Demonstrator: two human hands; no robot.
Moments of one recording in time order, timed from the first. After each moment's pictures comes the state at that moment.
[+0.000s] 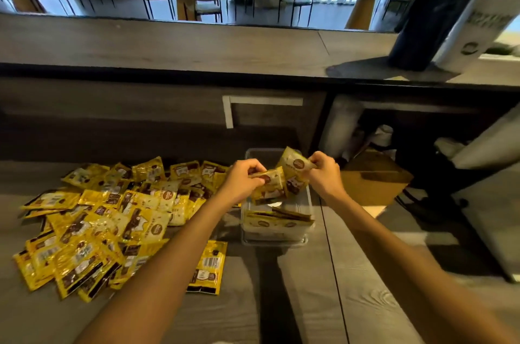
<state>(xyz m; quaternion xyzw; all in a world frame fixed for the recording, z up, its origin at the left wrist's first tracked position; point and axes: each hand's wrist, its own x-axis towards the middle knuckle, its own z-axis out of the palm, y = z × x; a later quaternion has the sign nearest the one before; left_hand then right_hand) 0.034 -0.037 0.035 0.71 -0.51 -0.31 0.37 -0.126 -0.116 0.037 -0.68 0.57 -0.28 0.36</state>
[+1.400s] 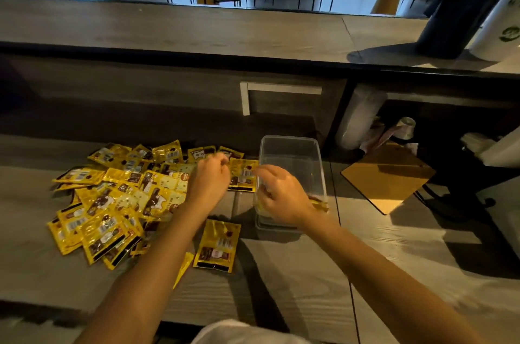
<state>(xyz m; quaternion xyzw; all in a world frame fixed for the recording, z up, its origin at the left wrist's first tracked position) 0.065 0.023 0.039 0.86 -0.43 -0.11 0.26 -0.085 -0.030 0.039 -0.93 0.27 -0.14 0.20</state>
